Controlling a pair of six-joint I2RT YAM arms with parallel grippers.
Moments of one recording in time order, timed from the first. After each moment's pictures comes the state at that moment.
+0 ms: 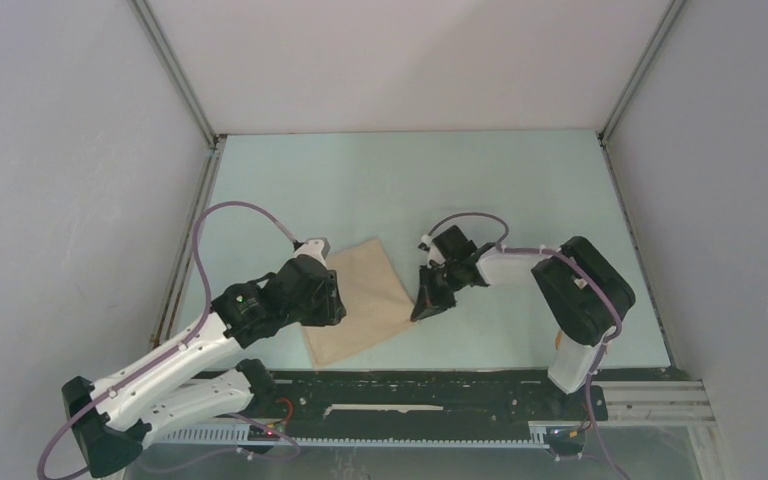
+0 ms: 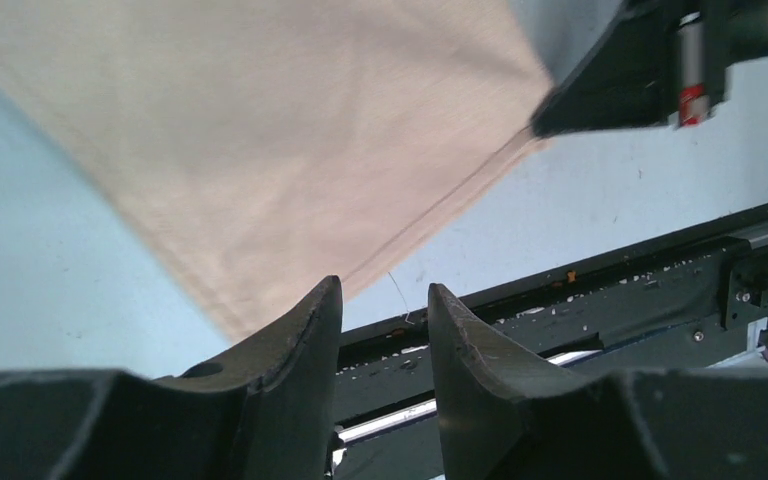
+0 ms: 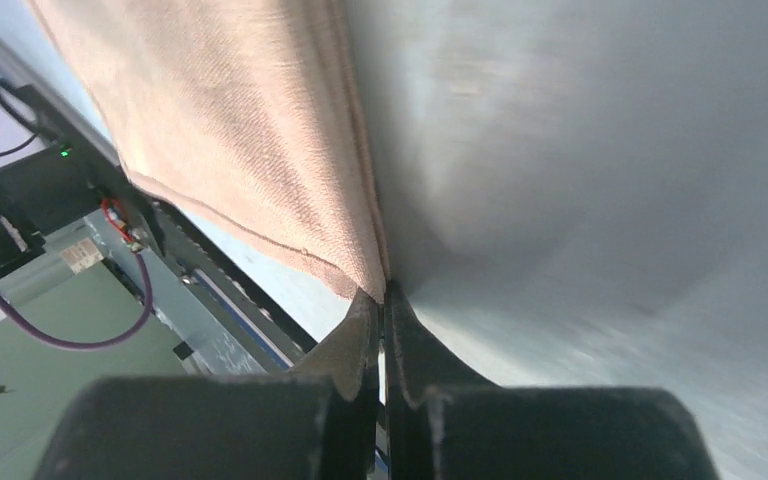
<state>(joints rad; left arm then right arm) -0.85 0.83 0.79 -0.85 -0.18 -0.74 0.68 1.77 0.84 -0.13 -0.58 0.65</state>
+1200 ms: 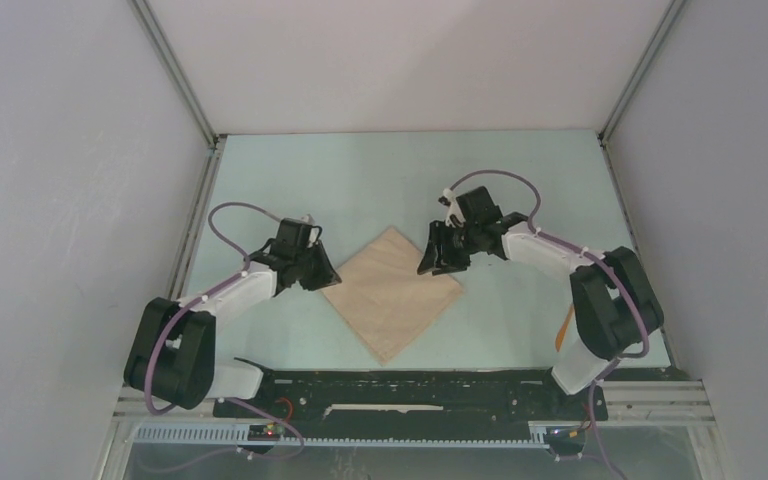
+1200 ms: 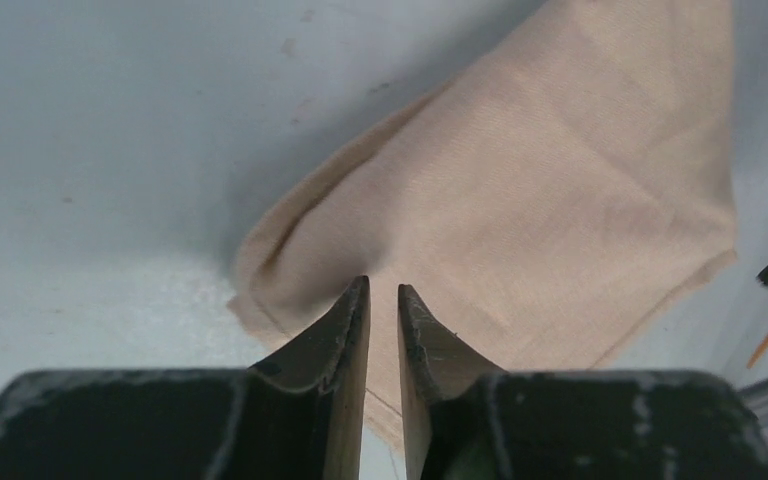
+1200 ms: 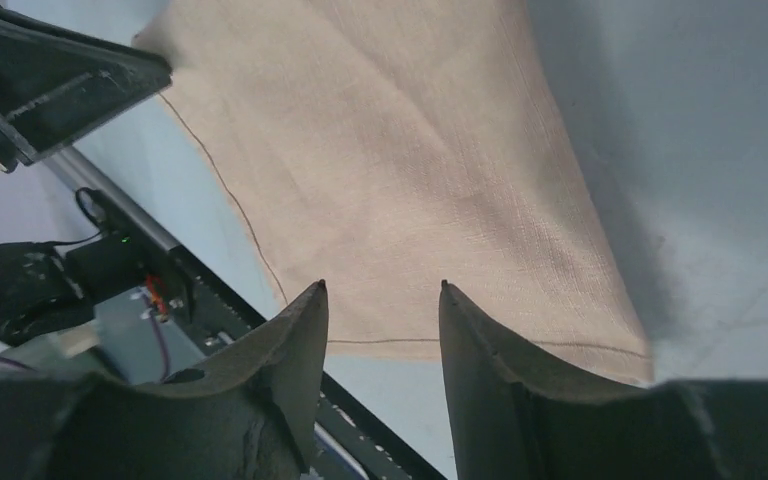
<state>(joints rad) -0.33 1.33 0.67 -0.29 0.17 -0.66 0.49 1.62 1.07 -0.42 -0.45 0.46</state>
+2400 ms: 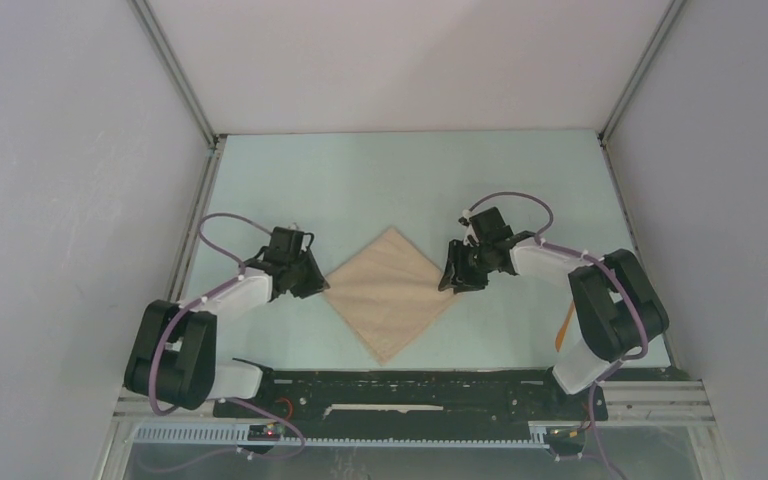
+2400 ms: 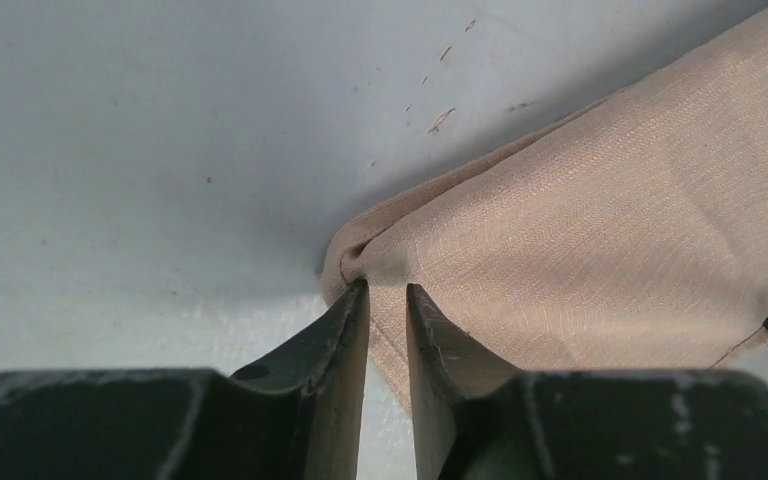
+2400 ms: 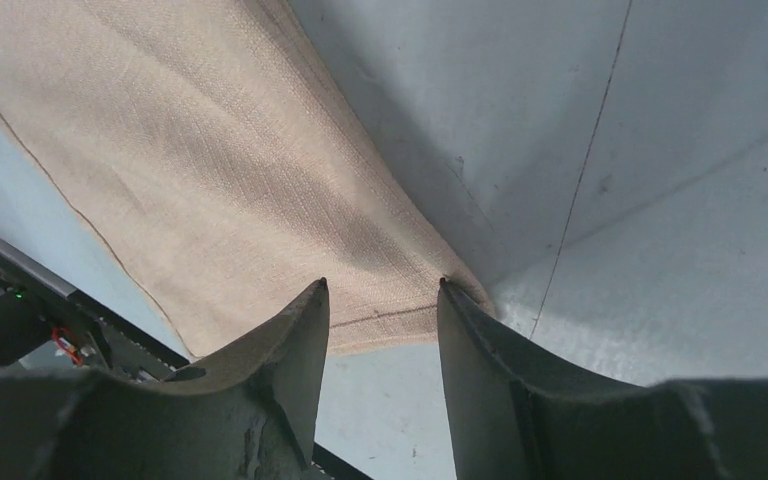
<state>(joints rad) -0.26 1.34 0.59 -0.25 0.08 -0.67 0.42 1.63 0.84 -0.30 -0.38 0.51</state>
